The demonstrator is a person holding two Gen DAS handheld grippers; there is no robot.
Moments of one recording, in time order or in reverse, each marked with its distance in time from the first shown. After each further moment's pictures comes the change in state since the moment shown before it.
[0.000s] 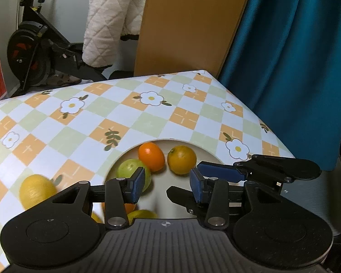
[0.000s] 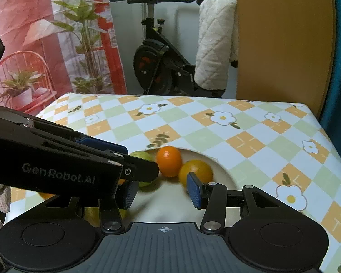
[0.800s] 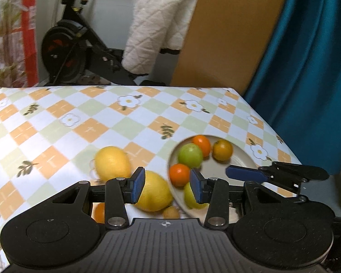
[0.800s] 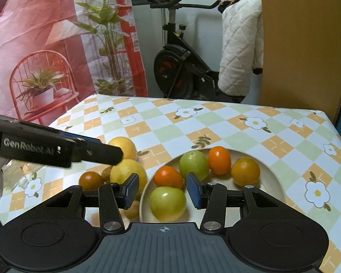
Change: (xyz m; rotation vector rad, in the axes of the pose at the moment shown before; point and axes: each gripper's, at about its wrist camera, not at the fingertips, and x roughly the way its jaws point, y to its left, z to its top) left arm -0.073 0.062 -0.037 -0.118 -0.084 0.083; right arm -0.022 0.061 -0.006 -0.032 -0.019 0.072
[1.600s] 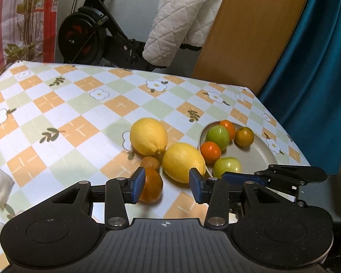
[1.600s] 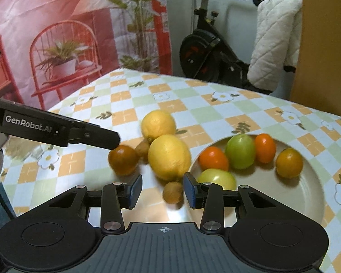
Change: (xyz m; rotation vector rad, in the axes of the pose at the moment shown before) left arm -0.010 0.043 -0.034 -0.086 0.012 0.007; right arm 0.027 0.052 -0.019 -0.128 0.101 0.067
